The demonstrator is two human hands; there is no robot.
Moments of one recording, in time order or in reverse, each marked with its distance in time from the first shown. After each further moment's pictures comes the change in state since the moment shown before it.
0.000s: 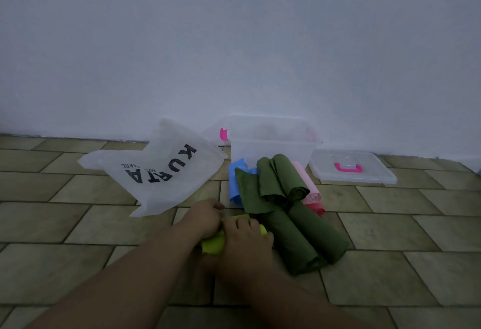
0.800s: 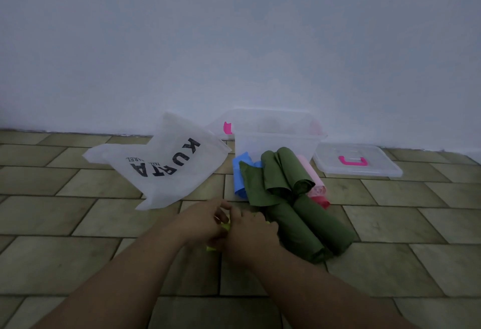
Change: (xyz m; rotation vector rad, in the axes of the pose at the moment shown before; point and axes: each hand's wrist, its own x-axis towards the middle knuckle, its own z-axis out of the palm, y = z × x) left_hand -0.037 -0.003 -0.028 0.115 -0.294 0.167; right_hand 0.018 -0.003 -0.013 -0.032 -0.198 0.047
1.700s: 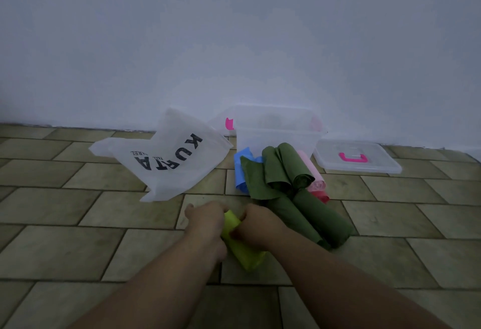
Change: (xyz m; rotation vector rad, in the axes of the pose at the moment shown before) left_hand -0.005 0.025 0.045 -1.314 0.554 -0.495; right_hand -0.005 0.011 -0.023 0.200 -0.145 0.039
